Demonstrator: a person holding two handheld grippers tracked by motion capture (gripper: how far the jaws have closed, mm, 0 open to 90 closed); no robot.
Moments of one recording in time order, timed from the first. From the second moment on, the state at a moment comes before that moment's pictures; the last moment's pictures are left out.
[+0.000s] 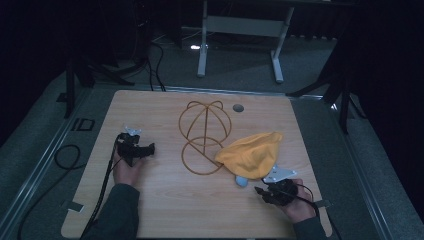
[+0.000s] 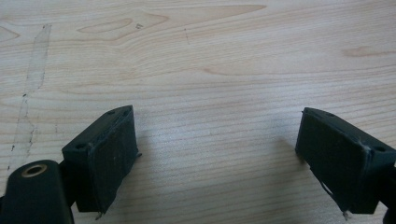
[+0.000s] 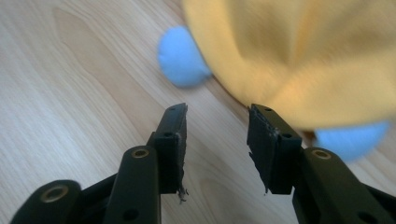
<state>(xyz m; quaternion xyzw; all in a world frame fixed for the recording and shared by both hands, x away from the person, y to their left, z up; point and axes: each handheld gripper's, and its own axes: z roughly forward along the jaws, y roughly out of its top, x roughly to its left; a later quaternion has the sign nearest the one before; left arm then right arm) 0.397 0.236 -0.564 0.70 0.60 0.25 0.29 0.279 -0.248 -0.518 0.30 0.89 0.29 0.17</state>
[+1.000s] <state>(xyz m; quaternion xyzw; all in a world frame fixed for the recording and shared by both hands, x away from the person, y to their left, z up) 0.397 0.236 -0.564 0.70 0.60 0.25 0.29 0.307 -0.187 -0.536 0.24 0.92 0.25 0.18</state>
